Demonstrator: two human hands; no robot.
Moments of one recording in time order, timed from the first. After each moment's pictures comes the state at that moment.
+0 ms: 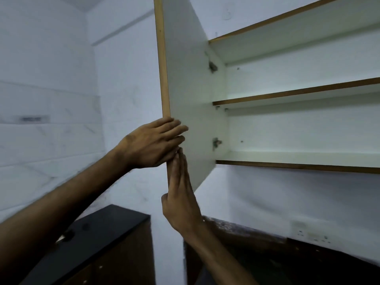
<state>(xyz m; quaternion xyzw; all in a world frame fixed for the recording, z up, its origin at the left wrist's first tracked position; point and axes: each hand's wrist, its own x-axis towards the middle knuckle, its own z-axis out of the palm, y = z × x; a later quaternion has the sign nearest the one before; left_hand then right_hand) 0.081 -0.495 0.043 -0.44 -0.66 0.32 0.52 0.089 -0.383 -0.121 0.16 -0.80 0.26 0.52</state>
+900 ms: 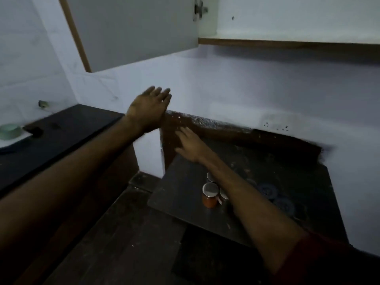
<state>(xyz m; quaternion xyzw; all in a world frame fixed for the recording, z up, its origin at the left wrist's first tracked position) 0.010 -0.431 -0.209 -0.37 -0.86 0.21 0.27 0.052 -0.268 -0.334 0.04 -0.99 0.14 0.08</state>
